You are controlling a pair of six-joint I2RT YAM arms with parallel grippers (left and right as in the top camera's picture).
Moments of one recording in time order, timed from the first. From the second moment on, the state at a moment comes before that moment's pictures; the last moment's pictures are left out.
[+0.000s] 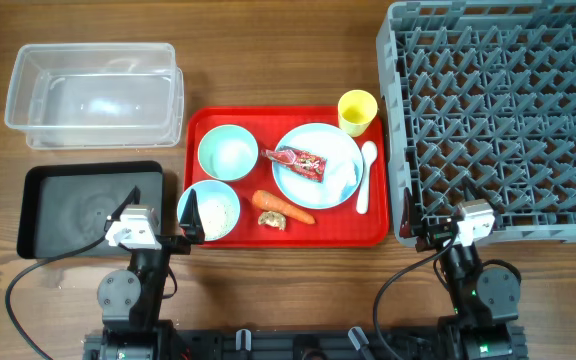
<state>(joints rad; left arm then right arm) -0.02 0.01 0.01 -0.07 0.07 -0.15 0.11 0.01 0.01 0.00 -0.07 -0.01</state>
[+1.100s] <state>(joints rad) -0.02 0.03 0.05 -0.12 0.09 -0.34 0.11 0.07 0.11 -0.08 -0.07 0.07</state>
